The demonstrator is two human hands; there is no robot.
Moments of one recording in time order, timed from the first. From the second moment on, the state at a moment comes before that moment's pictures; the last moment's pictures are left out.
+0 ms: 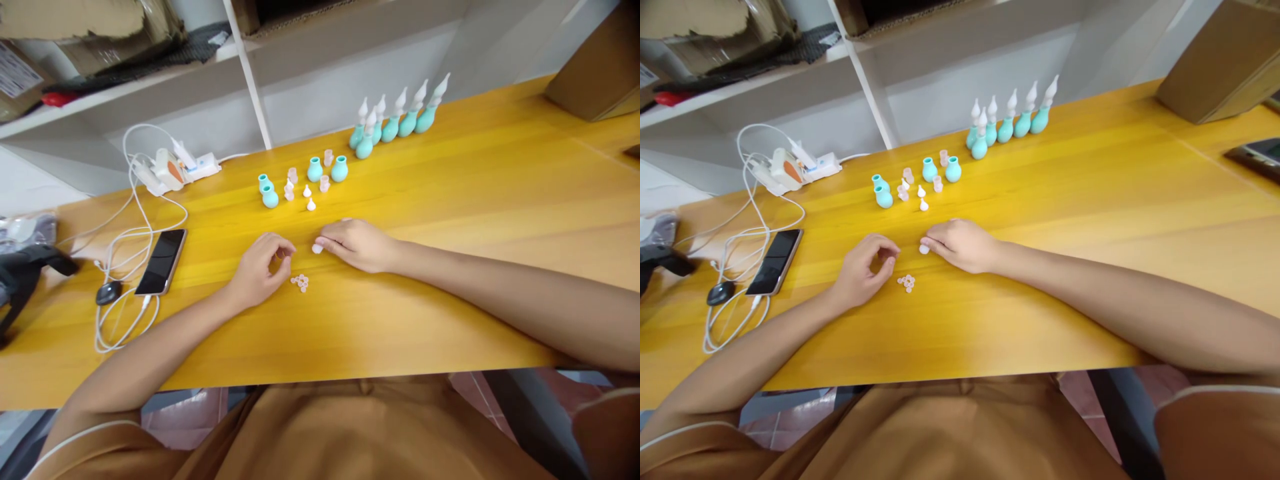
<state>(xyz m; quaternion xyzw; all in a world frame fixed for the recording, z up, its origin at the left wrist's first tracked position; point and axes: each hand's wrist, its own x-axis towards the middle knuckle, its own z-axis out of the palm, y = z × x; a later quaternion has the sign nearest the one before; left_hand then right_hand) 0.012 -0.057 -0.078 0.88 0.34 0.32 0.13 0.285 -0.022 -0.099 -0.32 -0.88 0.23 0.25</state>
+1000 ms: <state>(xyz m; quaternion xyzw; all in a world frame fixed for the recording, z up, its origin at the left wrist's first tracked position) 0.012 -0.053 -0.078 0.91 0.33 0.22 0.13 0.318 0.046 -0.115 -0.45 -0.85 0.07 0.28</state>
